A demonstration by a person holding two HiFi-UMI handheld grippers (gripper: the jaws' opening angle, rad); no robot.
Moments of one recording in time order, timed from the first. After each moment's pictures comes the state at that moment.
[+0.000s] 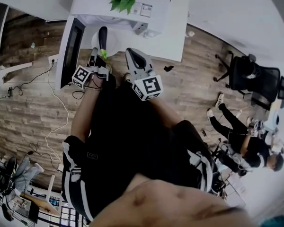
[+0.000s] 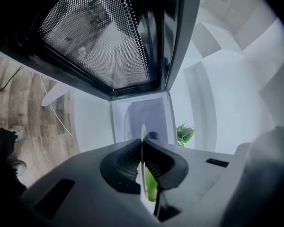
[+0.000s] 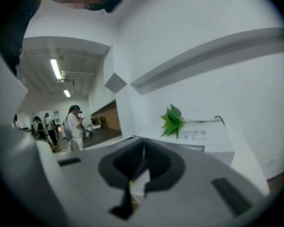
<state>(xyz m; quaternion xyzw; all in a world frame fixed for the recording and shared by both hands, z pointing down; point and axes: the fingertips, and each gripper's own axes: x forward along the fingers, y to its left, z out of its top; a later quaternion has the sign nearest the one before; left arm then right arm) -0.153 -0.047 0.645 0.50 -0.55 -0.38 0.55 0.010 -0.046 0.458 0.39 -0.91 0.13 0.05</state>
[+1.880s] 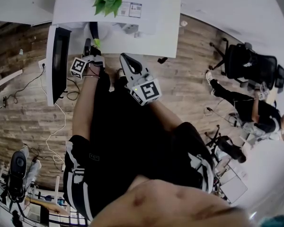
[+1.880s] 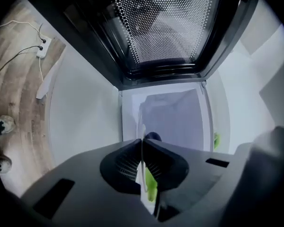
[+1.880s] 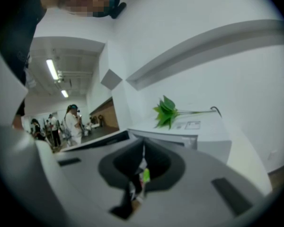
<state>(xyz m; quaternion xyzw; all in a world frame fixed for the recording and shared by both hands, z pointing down) -0.146 -0.133 0.729 0.47 -0.55 -0.41 0.54 0.026 -0.065 0.496 0.39 -0.91 0.16 0.06</state>
